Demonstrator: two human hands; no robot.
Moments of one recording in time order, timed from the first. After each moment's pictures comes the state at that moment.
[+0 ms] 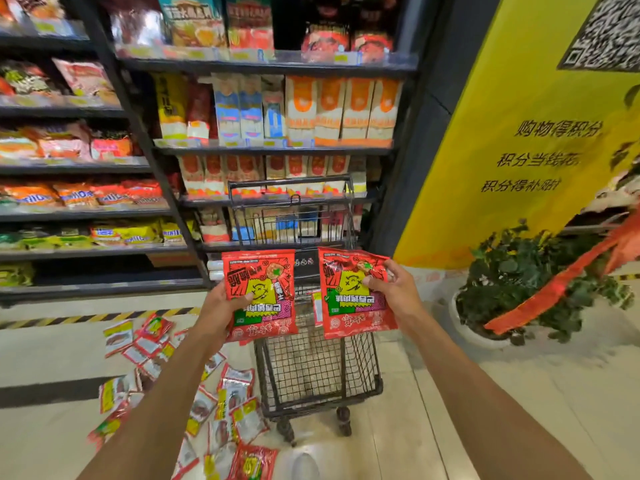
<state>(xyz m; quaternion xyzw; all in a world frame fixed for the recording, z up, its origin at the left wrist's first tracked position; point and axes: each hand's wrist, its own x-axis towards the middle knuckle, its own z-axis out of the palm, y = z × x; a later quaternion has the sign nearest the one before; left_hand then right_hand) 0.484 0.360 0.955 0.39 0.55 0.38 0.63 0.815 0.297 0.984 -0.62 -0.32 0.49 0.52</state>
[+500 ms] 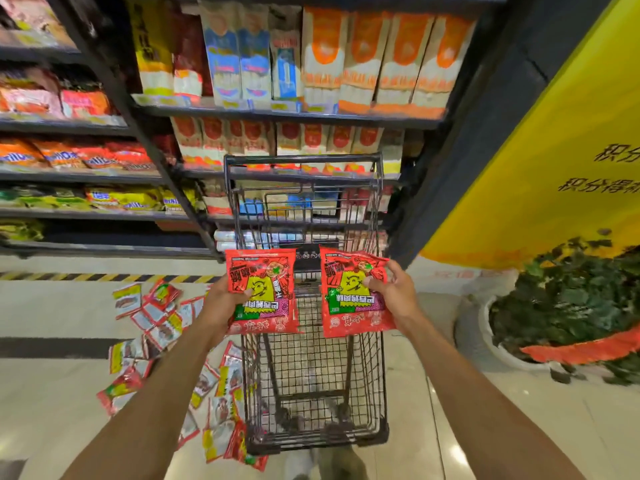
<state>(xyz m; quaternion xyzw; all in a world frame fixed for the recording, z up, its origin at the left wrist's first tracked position) 0.546 0.516 0.886 0.33 0.64 0.33 0.61 0.876 0.486 0.889 -0.65 -0.28 0.55 0.45</state>
